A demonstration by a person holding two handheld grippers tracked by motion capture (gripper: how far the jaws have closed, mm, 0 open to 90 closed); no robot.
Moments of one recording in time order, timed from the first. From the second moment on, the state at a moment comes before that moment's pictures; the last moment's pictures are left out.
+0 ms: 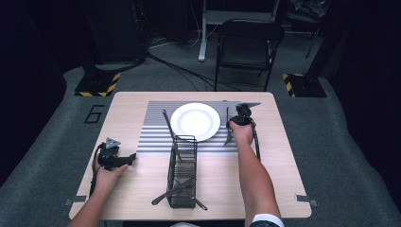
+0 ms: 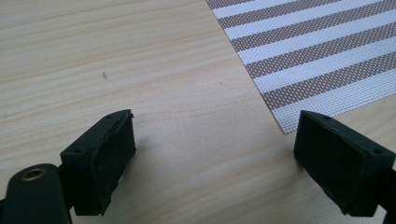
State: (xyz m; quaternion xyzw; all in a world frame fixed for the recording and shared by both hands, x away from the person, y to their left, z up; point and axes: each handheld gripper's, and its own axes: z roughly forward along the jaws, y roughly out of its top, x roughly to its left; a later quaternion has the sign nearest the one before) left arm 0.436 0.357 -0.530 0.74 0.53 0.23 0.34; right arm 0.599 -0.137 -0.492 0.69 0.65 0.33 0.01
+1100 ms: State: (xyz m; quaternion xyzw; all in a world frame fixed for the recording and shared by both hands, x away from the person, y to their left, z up) left arm 0.436 0.357 -0.530 0.74 0.53 0.23 0.34; right arm 0.590 -0.143 -0.501 0.72 0.62 0.32 0.02
